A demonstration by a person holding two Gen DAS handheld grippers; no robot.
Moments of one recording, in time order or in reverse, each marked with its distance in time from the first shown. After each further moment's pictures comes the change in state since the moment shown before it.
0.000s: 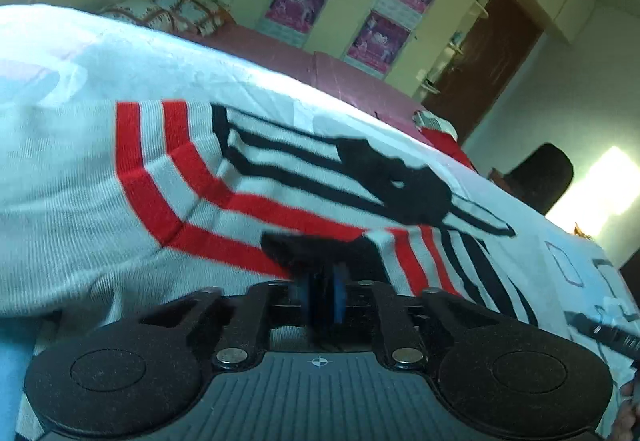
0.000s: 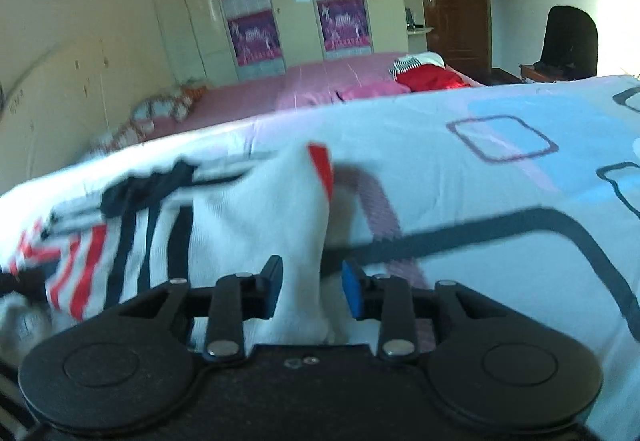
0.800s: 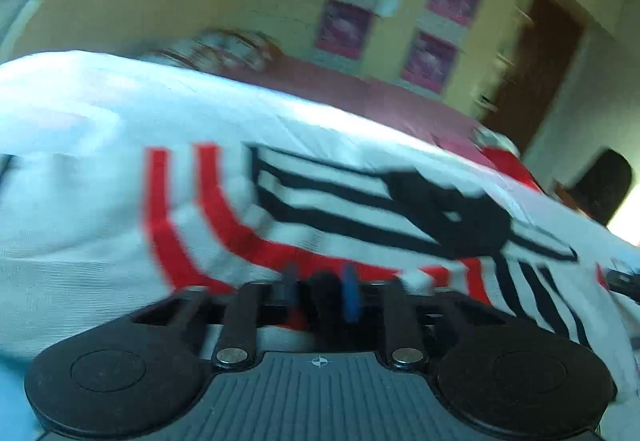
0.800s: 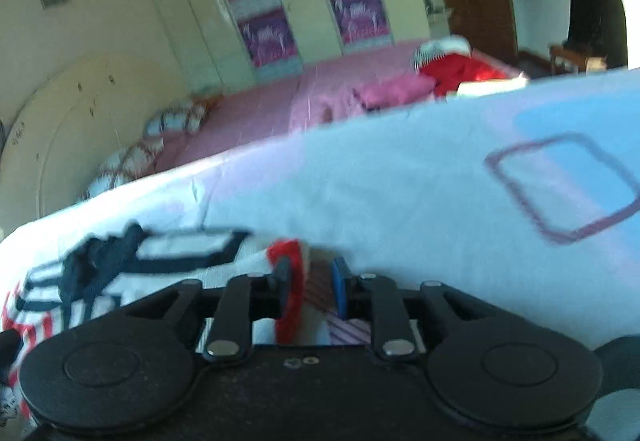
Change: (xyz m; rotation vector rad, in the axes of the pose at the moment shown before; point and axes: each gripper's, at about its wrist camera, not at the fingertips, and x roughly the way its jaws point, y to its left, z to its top) left arm 0.002 -0.022 0.009 0.042 -0.118 0.260; right arm 0.090 -0.046 0.068 0.035 0.001 0.110
